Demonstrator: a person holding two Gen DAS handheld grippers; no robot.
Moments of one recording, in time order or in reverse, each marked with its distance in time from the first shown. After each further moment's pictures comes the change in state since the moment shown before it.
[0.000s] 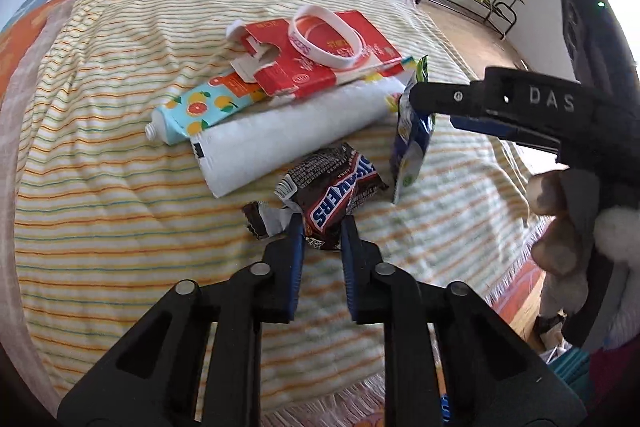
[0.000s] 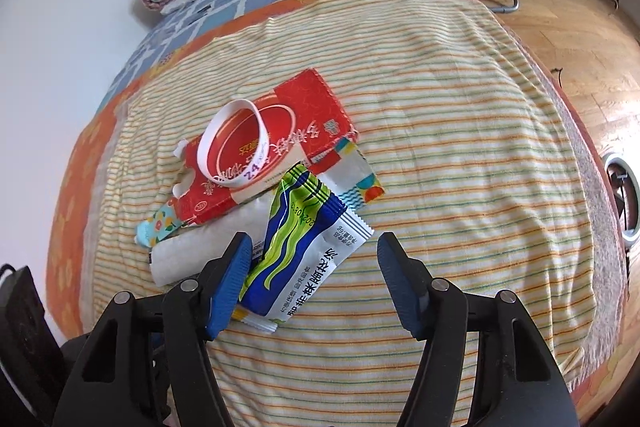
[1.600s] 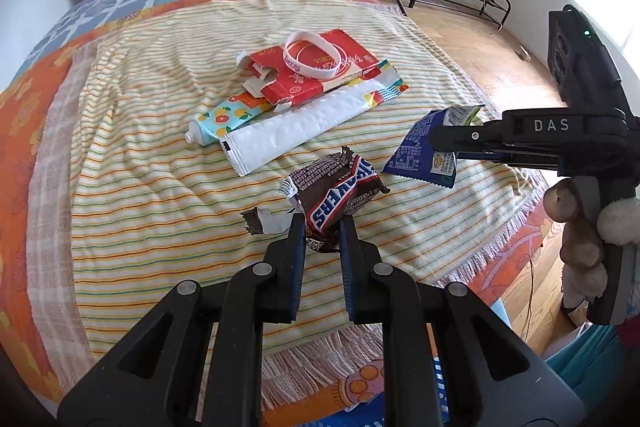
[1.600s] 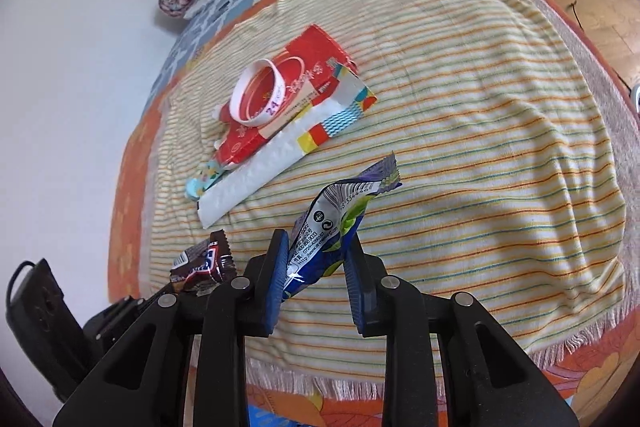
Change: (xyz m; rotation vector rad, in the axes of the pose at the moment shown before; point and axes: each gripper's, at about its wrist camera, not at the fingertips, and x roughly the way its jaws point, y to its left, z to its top) left arm -0.053 -0.017 -0.026 0.106 -0.071 0.087; right arm -0.027 -0.025 -0.045 0.103 0.068 0.217
